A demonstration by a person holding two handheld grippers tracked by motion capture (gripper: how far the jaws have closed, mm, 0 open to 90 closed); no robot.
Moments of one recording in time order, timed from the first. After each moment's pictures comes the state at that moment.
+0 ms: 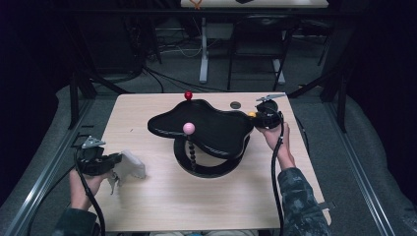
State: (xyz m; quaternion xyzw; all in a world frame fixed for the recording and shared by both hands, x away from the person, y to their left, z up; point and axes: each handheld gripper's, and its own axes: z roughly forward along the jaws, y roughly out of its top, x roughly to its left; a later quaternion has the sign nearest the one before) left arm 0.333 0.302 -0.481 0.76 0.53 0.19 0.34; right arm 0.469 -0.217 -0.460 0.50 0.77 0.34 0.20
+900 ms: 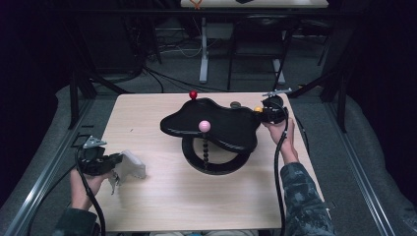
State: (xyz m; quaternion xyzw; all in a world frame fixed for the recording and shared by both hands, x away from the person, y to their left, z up) left arm 0.334 0.300 -0.482 0.76 0.52 0.19 0.33; right arm 0.489 -0.236 -0.462 0.52 0.76 0.33 0.22
